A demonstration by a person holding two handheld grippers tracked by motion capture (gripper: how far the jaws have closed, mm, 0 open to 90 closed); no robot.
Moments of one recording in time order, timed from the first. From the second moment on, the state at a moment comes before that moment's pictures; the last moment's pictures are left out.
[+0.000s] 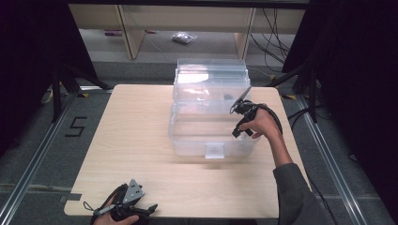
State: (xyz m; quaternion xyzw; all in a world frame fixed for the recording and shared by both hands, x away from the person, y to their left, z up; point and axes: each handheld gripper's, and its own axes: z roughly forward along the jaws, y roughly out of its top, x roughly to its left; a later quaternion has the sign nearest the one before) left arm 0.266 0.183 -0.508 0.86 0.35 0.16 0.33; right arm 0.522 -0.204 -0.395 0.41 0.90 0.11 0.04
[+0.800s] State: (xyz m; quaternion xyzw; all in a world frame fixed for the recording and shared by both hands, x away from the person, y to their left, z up) left arm 0.266 0.183 -0.508 0.86 0.35 0.16 0.33; right arm 0.467 -0.214 -0.359 0.39 0.90 0.18 0.08
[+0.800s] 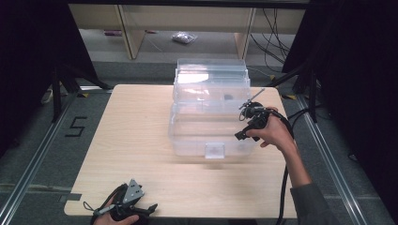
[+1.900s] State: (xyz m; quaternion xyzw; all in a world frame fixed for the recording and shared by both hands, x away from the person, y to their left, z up) left arm 0.267 0.183 -0.509 0.86 0.35 0.17 0.33; right arm 0.406 -0.234 -0.372 0.37 0.90 0.22 0.09
